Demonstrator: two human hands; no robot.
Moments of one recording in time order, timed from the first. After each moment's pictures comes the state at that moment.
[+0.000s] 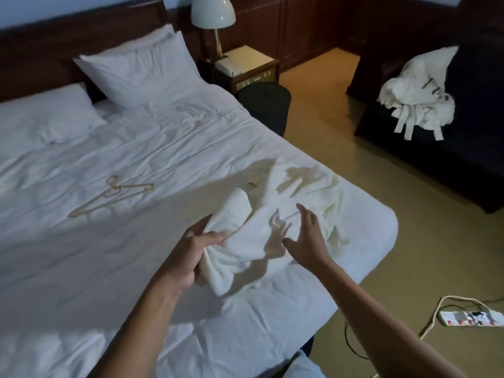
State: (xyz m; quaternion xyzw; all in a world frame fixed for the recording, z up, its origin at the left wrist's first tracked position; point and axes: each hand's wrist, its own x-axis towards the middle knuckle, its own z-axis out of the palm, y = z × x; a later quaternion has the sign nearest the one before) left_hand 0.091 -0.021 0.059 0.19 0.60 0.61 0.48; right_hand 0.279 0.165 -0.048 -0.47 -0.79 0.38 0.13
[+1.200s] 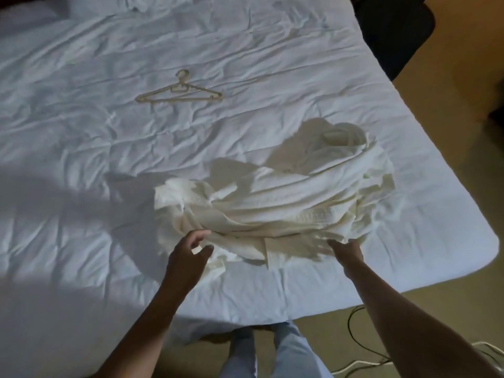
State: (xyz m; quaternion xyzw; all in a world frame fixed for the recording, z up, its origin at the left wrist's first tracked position) left_hand 0.101 -0.158 -0.095 -0.01 0.88 0.38 0.29; right_hand 0.263 0.184 -0.240 -0.65 -0.59 0.47 -0.12
